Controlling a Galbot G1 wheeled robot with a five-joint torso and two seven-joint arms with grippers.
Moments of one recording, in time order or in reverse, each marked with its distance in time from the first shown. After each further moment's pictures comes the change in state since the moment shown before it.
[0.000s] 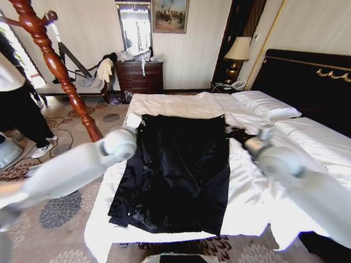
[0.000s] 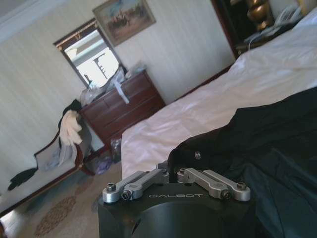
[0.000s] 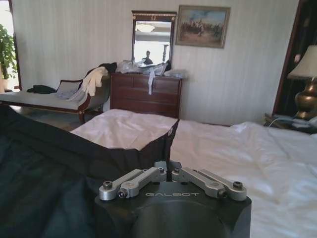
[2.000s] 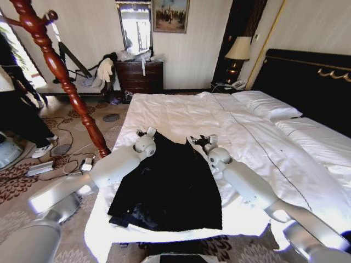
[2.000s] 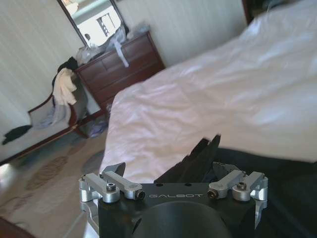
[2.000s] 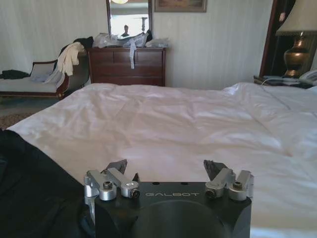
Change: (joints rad) left arm 0.140 -0.180 -0.077 0.333 0.125 -0.132 0.119; right arm 0.109 0.233 -0.155 -0.349 -0.086 0.069 0.019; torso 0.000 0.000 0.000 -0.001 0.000
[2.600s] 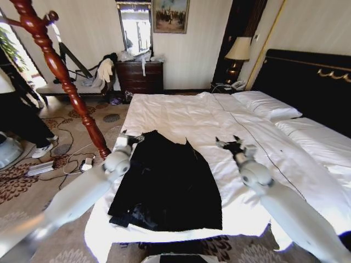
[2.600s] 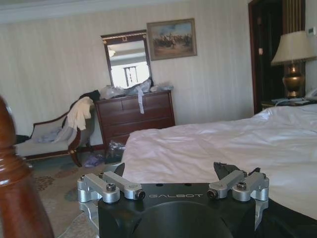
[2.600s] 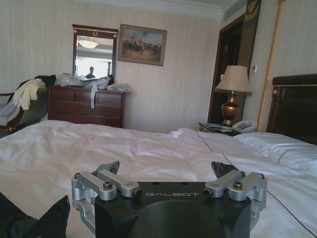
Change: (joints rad) left arm 0.559 0.266 -0.513 -0.365 0.141 -0.352 0.192; right arm -0.621 -0.141 0.594 0.395 -0.169 0.101 -0.023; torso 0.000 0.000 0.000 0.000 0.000
